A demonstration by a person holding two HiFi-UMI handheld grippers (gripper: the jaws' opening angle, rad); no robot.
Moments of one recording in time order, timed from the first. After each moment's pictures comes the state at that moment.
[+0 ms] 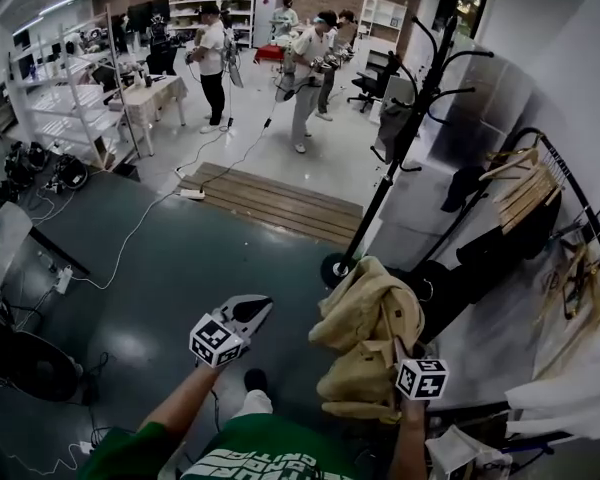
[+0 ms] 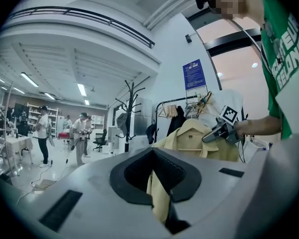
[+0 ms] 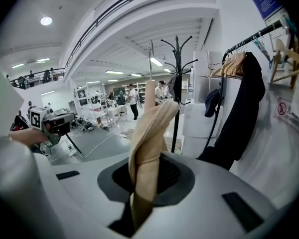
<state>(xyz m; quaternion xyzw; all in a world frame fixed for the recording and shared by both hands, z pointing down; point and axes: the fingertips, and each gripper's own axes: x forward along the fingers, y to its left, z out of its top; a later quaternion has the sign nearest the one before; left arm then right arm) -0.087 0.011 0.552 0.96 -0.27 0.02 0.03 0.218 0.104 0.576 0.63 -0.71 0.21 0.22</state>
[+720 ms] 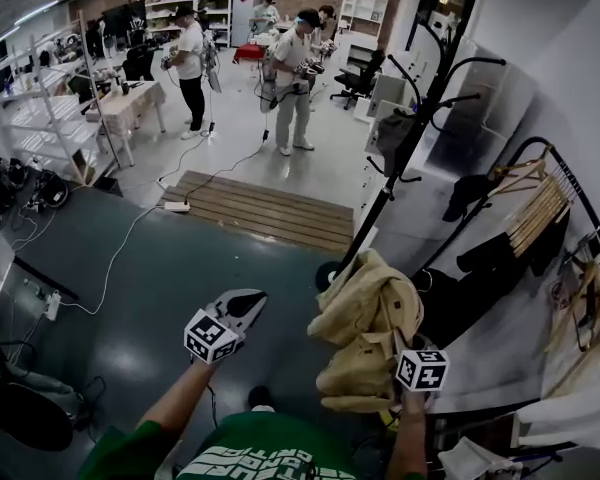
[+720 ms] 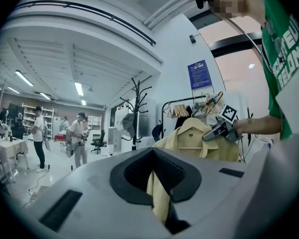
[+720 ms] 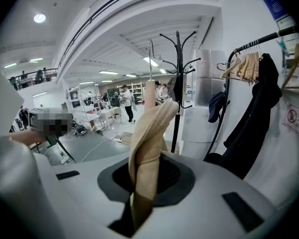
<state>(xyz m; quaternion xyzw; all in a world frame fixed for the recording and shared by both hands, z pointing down) -0.110 -0.123 0.547 0.97 -0.25 0.02 0.02 0.198 -0.015 0.567 0.66 -0.69 0.22 0.21</state>
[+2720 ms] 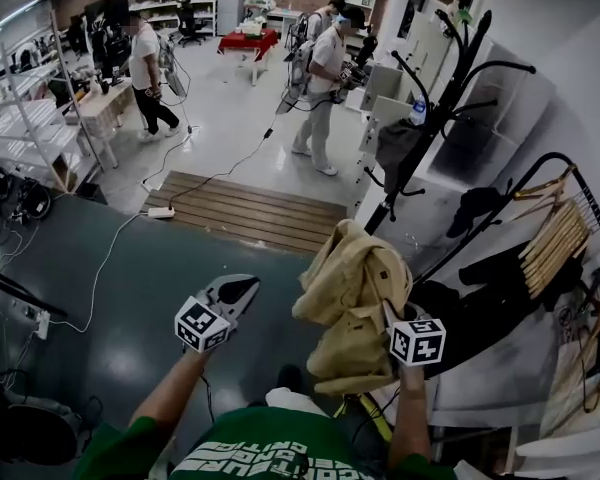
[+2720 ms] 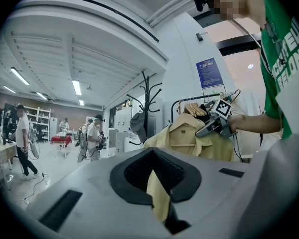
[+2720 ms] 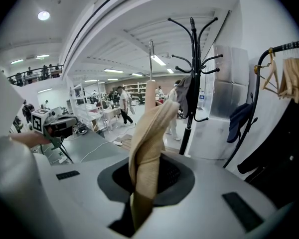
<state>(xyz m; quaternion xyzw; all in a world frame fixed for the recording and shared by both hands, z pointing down) -0.077 -0.295 0.540 0.97 -0.24 0.02 0.02 0.205 -0.216 0.541 0.63 -0.71 0.20 0.23</state>
